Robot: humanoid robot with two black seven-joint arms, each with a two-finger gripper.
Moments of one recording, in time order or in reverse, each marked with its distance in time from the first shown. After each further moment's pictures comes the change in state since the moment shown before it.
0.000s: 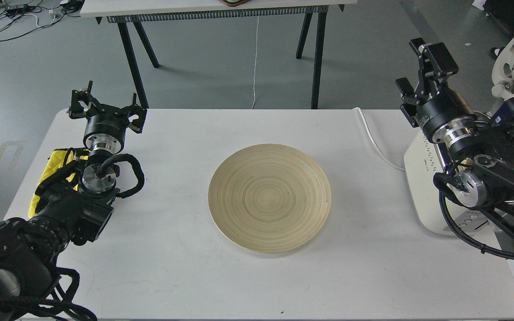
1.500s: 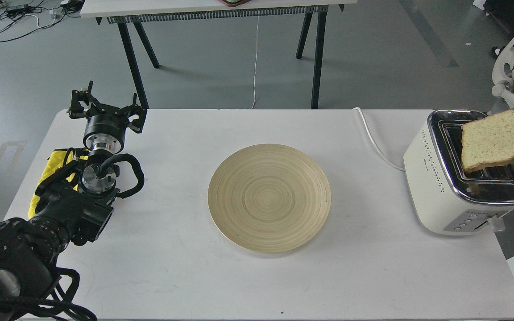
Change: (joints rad) left arm 0.000 0.000 0.000 0.000 0.000 0.000 0.000; right arm -0.298 -0.720 -0.199 0.245 -0.382 -0.299 0.013
